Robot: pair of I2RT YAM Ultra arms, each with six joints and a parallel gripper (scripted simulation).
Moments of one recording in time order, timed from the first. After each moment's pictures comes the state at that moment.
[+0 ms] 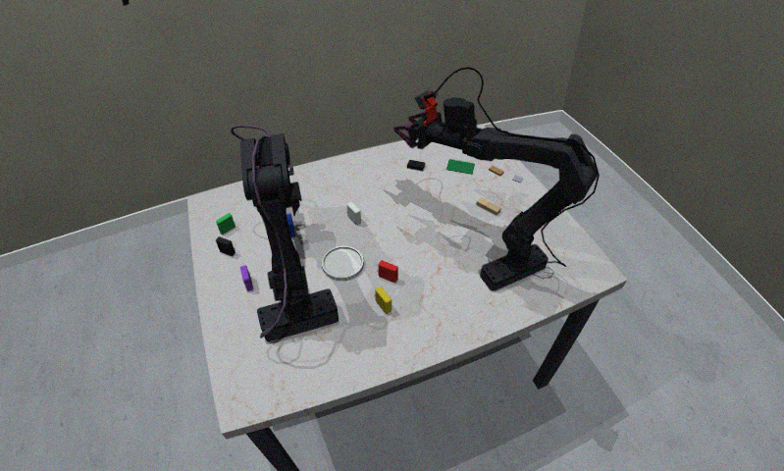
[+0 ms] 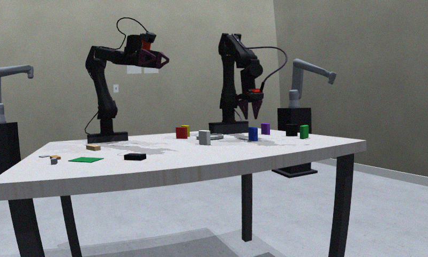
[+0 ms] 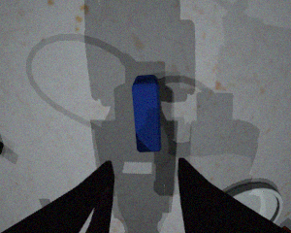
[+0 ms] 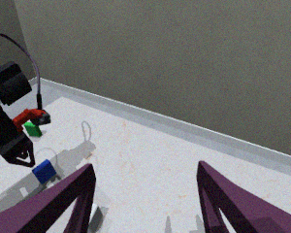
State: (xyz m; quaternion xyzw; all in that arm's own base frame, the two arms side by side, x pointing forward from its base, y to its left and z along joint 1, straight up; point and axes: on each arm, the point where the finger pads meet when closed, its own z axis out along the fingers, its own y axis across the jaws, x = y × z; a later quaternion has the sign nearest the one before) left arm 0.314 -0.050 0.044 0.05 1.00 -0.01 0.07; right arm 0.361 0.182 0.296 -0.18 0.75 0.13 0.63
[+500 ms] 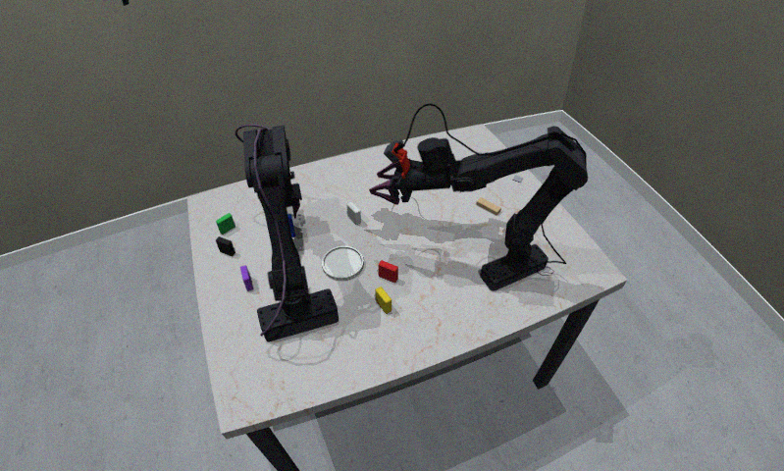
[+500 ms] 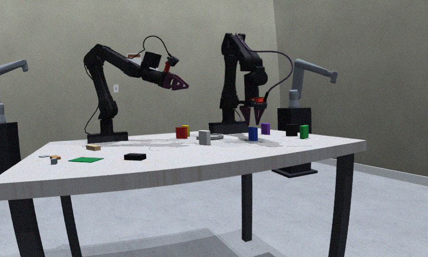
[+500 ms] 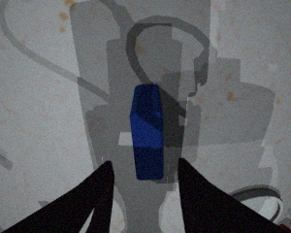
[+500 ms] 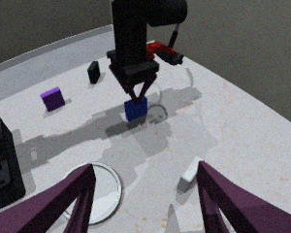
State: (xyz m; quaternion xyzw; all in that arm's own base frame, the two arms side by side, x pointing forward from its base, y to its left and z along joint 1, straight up) left arm 0.327 -0.051 0.021 0.05 1.00 0.00 -0.01; right arm 0.262 0.308 0.204 -0.36 0.74 0.22 0.53
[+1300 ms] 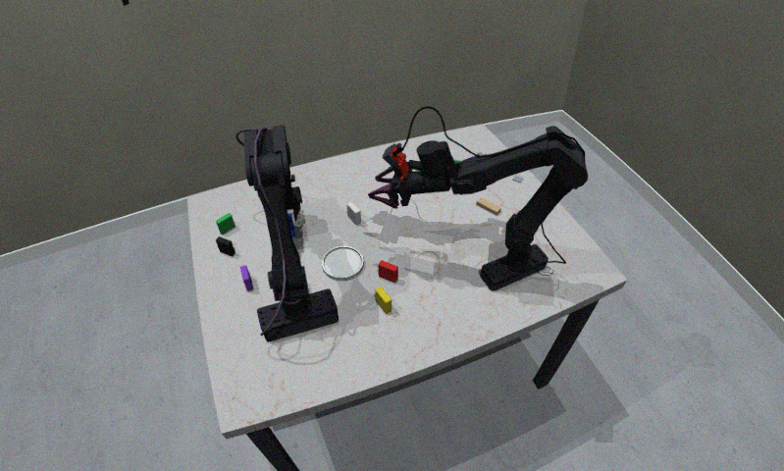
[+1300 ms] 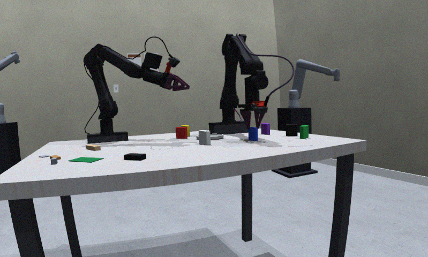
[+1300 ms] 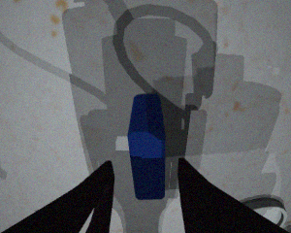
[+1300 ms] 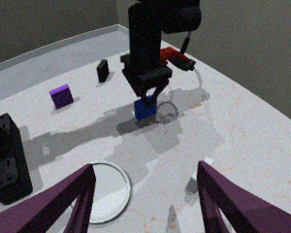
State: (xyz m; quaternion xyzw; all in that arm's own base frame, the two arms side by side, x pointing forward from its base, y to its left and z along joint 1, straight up) left arm 0.330 -0.052 0.006 0.04 1.00 0.00 -0.01; right arm 0.251 0.317 0.202 -0.37 0.73 0.23 0.53
